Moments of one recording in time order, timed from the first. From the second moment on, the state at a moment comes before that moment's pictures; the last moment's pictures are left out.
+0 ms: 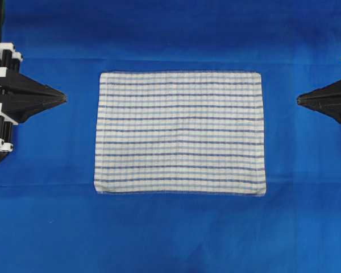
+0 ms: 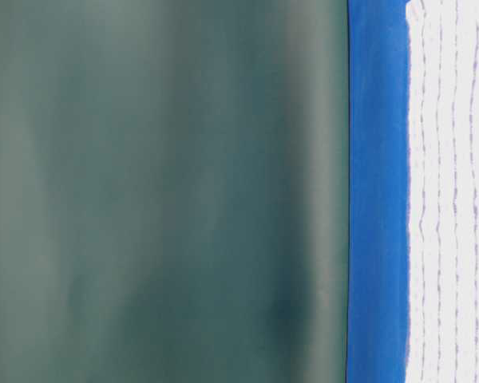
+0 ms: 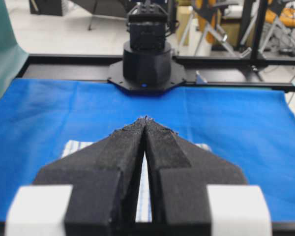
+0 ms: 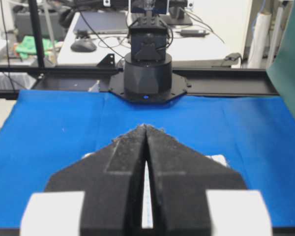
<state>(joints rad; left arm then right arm) 0.00 -0.97 1.18 0.00 -0.29 0.00 0.00 -0.97 1.18 0.00 -0.29 0.00</state>
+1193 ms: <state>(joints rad) 0.37 -0.43 1.21 -0.02 -0.34 0.06 -0.44 -0.33 1.04 0.01 -0.05 0.07</state>
